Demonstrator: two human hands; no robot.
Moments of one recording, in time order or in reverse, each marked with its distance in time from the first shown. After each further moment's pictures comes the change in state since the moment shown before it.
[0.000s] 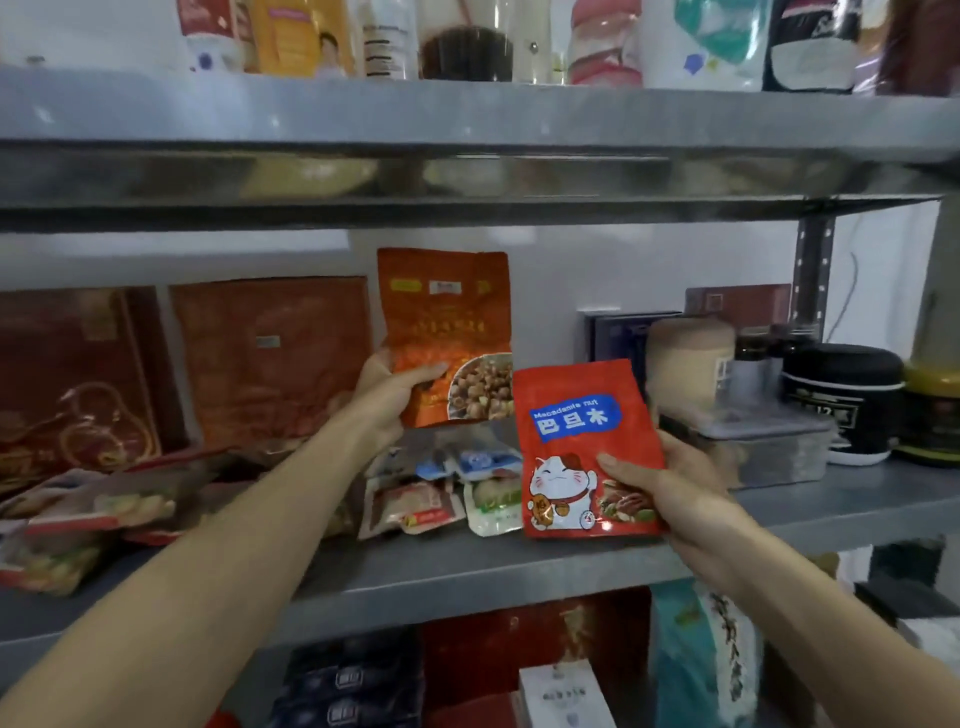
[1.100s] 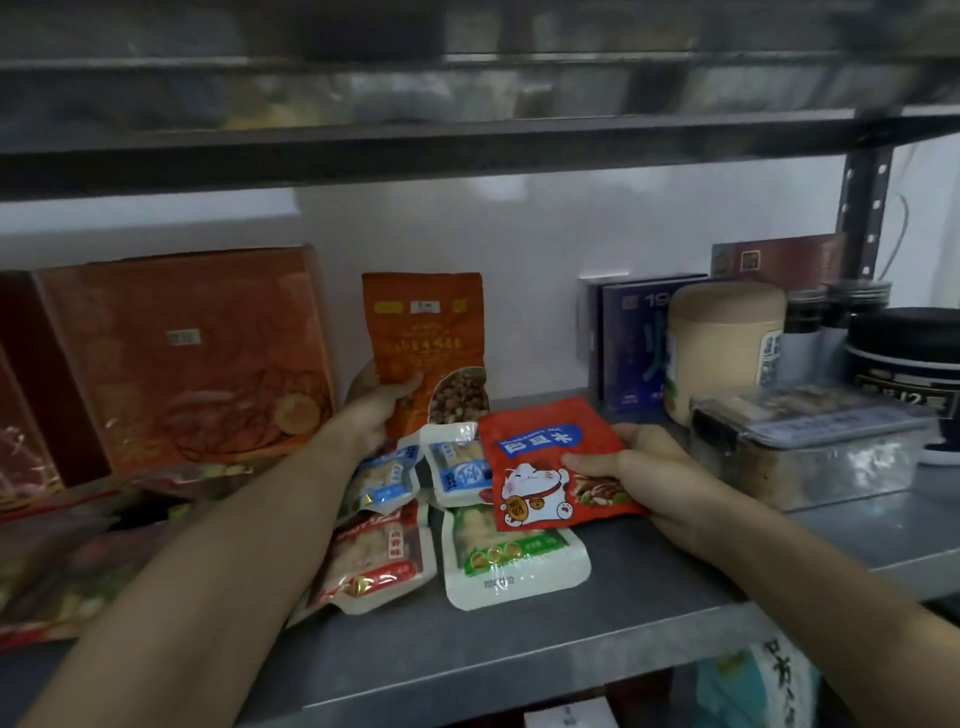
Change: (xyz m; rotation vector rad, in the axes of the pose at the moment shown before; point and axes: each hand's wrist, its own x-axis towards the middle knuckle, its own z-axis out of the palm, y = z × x) left_hand 0.124 -0.091 -0.016 0.076 -0.018 -0.089; right_hand 0.097 0.020 0.012 -0.255 -0.061 0.227
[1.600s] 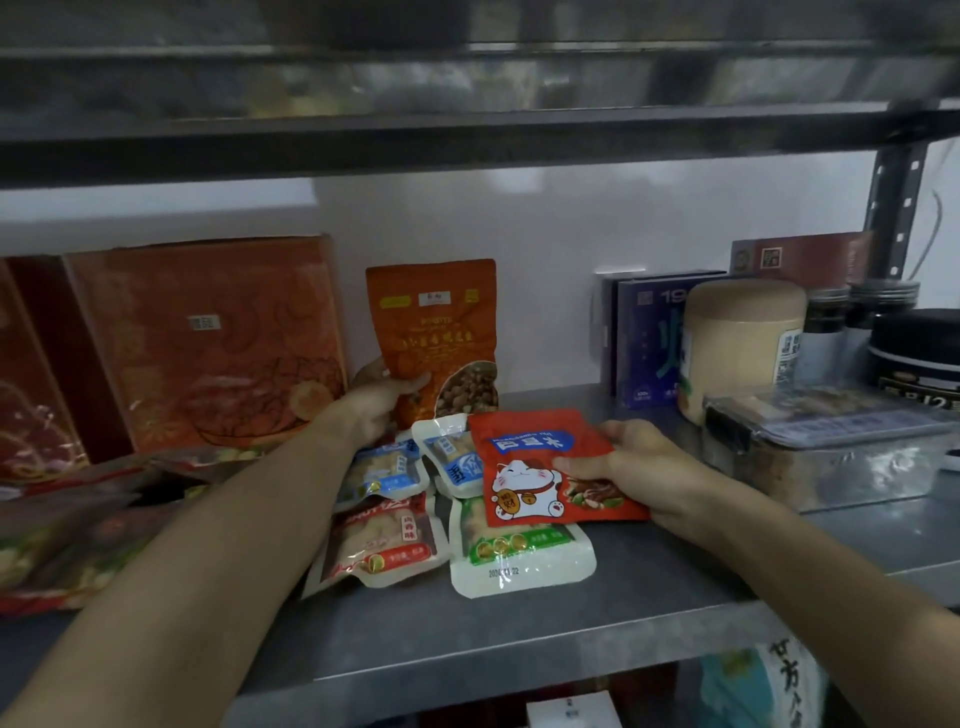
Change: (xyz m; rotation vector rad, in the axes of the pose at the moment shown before) left_hand -0.004 0.007 -0.010 0.098 0.005 -0.115; right_hand 0.000 -0.008 0.009 -0.264 -0.051 0.047
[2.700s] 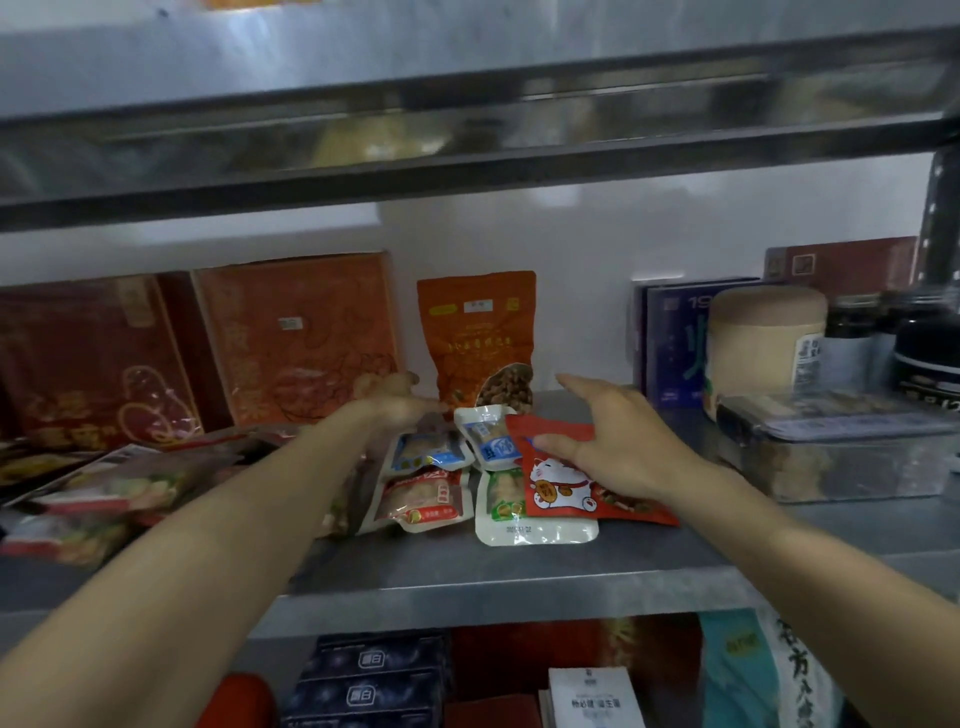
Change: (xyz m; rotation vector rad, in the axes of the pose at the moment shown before) left_hand -0.097 0.039 -0.004 0.887 0.145 -0.025; right_hand -0.031 -0.024 0.007 -0.673 0.076 -0.580
